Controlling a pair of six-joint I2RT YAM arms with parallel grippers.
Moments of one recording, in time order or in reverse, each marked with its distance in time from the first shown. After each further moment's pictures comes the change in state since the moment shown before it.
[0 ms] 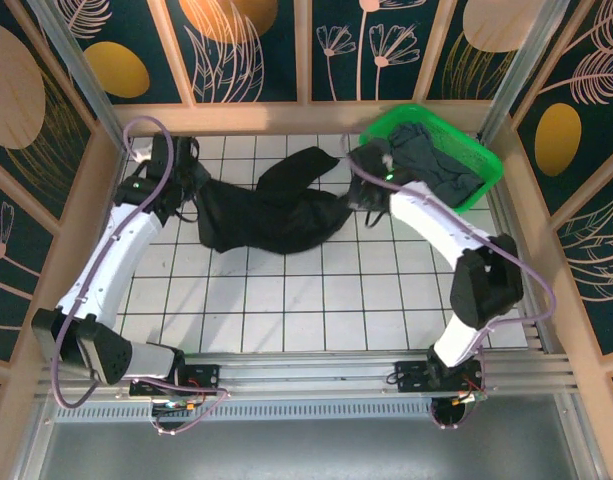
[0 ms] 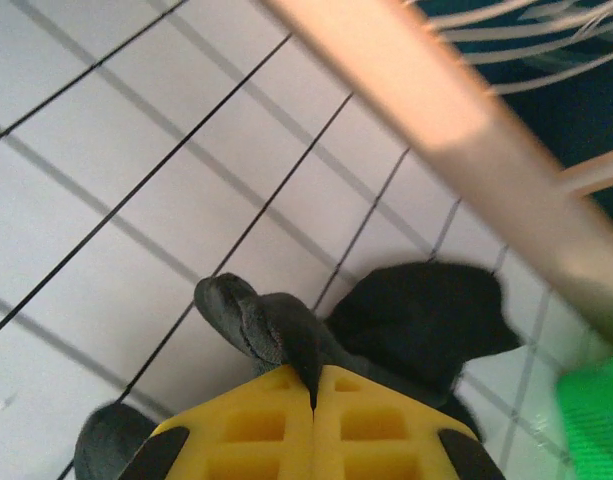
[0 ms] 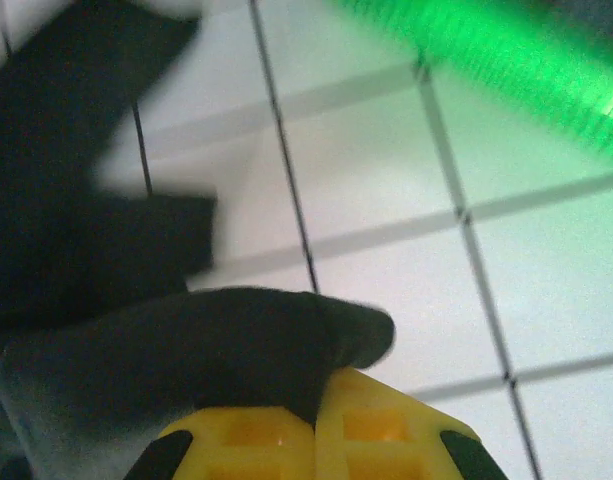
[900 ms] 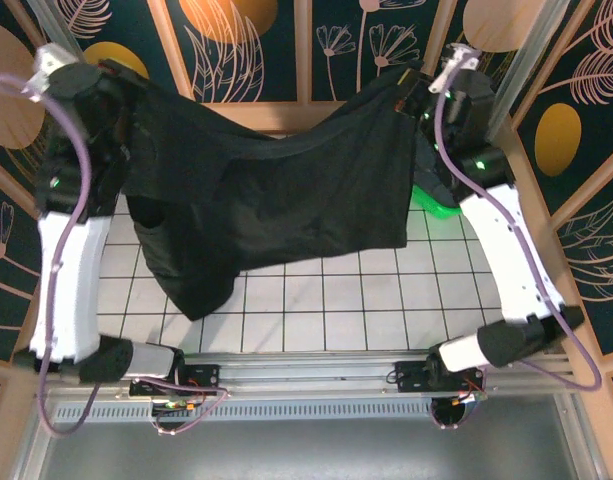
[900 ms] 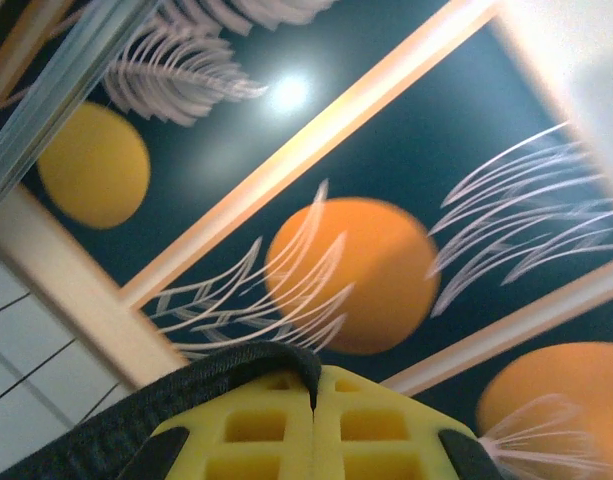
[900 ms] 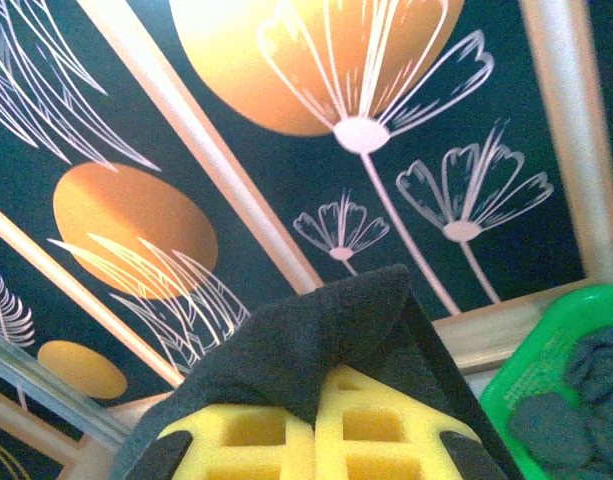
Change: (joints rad) left arm 0.055 0.061 0.591 0.038 -0.143 0.002; right arm -0.145 -0.198 0.313 0.343 -0.205 -0.092
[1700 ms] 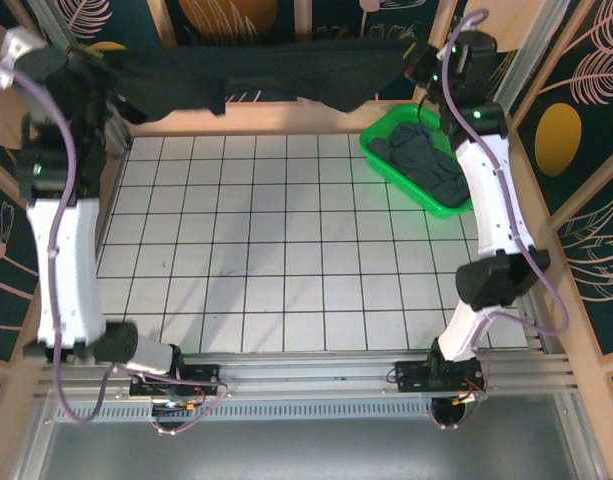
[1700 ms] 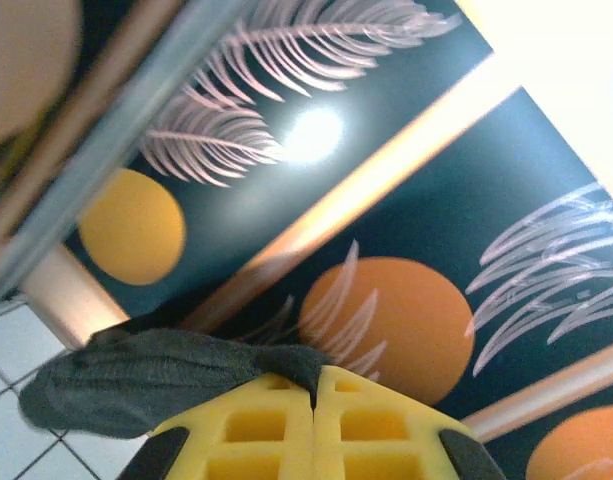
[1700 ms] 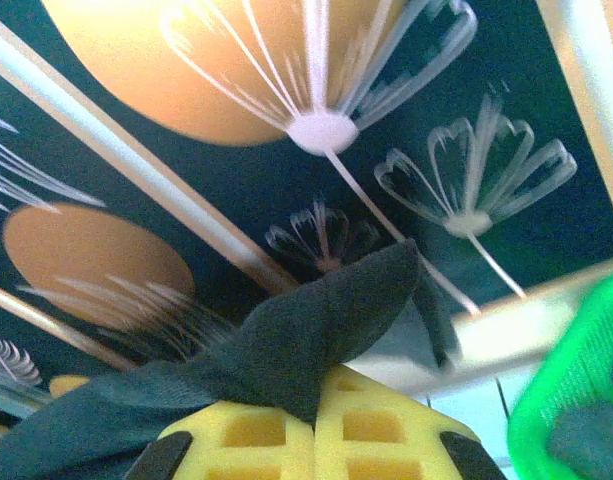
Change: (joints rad) left arm 0.154 -0.072 0.007 -0.010 0.045 0.050; right arm -0.163 0.244 0.230 -0.080 -0.201 0.135
